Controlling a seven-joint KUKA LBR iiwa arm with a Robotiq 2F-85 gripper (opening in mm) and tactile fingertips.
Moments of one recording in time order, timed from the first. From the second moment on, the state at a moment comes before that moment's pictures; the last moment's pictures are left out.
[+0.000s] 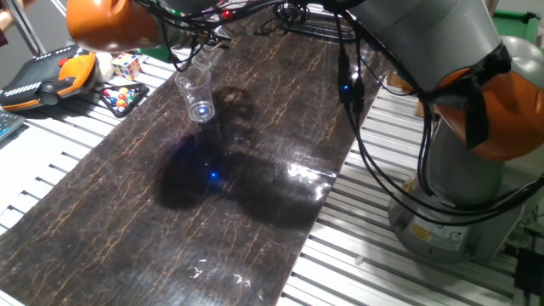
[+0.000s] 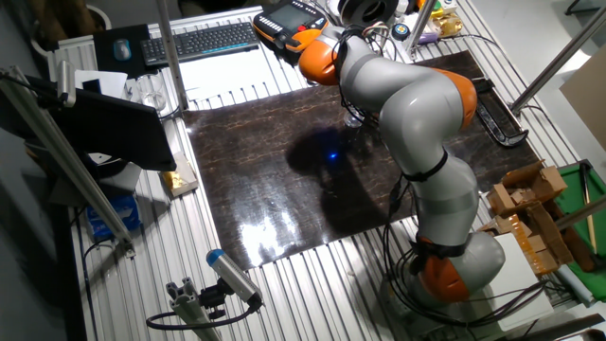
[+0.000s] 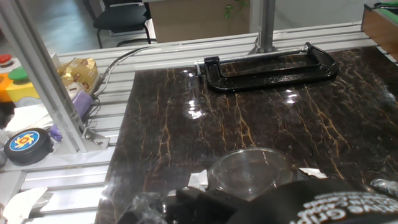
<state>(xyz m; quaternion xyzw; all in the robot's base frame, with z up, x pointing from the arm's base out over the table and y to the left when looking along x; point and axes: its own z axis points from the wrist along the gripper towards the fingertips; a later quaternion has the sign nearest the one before) 0.641 -0.159 0.192 0.65 0.61 -0.30 0.33</state>
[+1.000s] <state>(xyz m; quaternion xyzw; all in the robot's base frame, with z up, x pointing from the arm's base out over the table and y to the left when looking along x) 0.641 -0.159 0.192 0.66 0.62 -0.28 0.32</state>
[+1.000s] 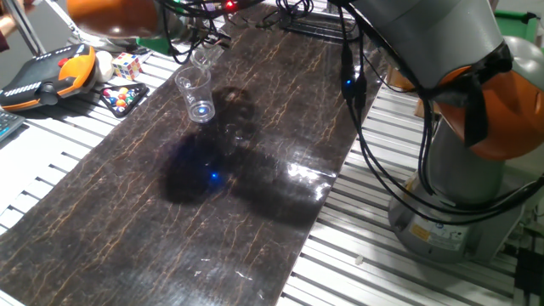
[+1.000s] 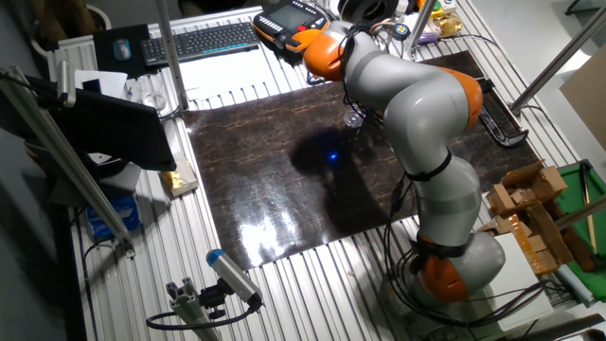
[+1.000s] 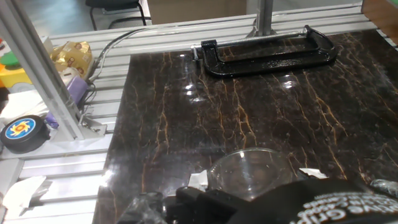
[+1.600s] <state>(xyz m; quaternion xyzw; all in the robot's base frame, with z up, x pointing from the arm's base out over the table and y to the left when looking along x) 0.641 -0.159 0.192 0.66 0.62 -0.27 0.32</state>
